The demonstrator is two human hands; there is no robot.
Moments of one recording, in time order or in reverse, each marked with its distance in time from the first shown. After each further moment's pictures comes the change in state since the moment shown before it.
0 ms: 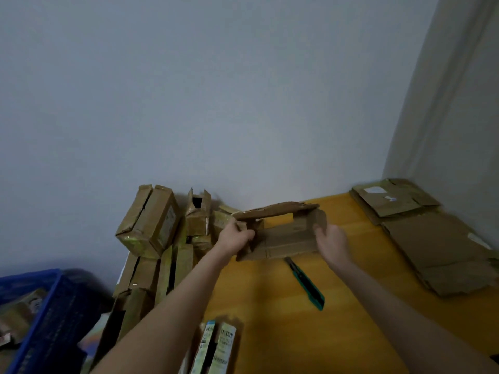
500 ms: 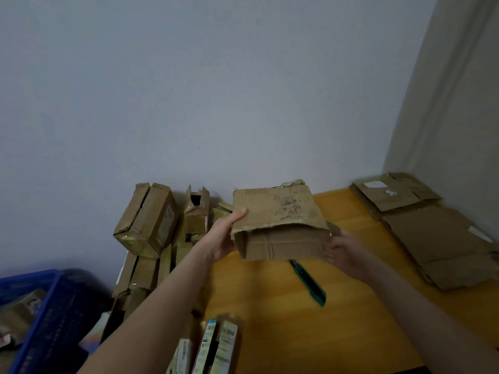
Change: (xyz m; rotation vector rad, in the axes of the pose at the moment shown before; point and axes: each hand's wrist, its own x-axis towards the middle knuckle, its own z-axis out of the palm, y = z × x) left_hand 0.005 -0.001 -0.025 -0.567 -0.261 -0.132; right_hand 0.001 0.039 -0.025 0.958 -0.569 0.277
